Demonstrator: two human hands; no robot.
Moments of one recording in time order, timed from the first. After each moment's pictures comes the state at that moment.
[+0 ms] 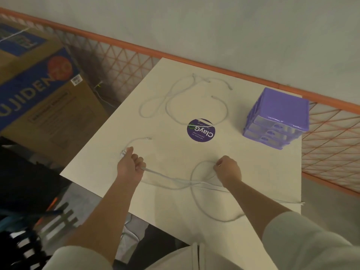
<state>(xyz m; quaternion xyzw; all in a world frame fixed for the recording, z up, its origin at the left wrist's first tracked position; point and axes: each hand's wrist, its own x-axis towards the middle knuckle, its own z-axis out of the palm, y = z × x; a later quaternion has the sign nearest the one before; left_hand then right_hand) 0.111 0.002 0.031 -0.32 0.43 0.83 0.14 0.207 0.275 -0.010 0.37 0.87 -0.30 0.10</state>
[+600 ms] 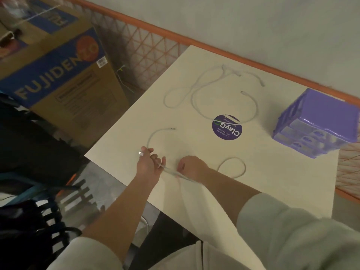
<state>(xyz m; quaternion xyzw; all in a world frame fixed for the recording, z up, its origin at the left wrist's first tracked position) 0.121 -0.020 0.010 -0.38 0.41 0.81 0.15 0.137 0.133 -0.012 0.02 0.92 -0.27 0.29</state>
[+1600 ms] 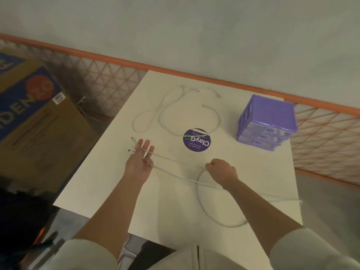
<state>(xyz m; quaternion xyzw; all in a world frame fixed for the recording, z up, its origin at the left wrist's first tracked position) 0.063 0.028 0.056 -0.25 0.41 0.84 0.25 0.185 0.245 0.045 0.35 0.88 -0.27 0.17</state>
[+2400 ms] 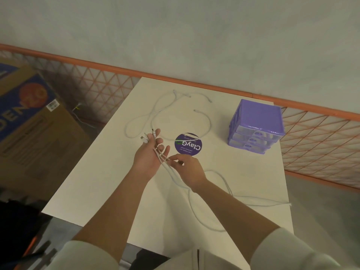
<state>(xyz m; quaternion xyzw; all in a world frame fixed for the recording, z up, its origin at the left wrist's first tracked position) 0.071 0.089 0.085 -0.12 0.41 0.85 0.30 0.162 0.196 0.064 0.21 0.86 -0.47 0.00</state>
